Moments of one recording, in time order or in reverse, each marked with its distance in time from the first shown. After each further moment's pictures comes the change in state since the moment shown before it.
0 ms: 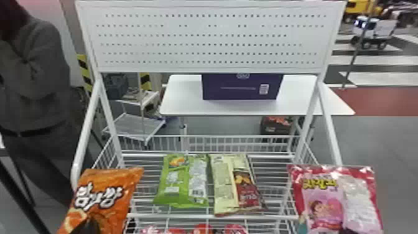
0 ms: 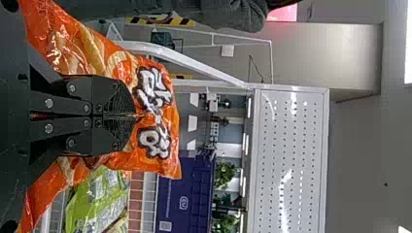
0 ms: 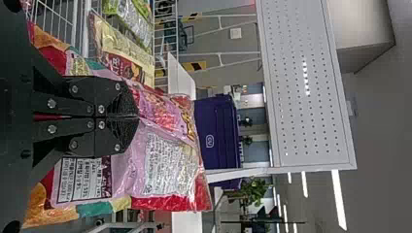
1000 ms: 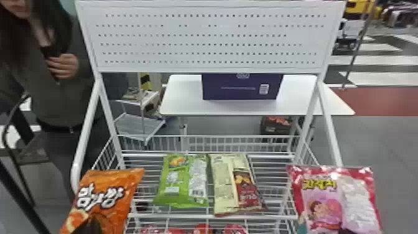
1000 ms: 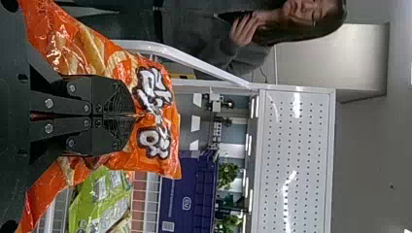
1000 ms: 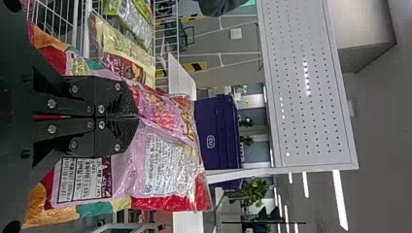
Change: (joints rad) left arm -0.013 -0.001 -0.003 0.007 0.010 0.016 0.000; right arm -0.001 -0.002 0.002 0.004 -0.003 0.000 0.001
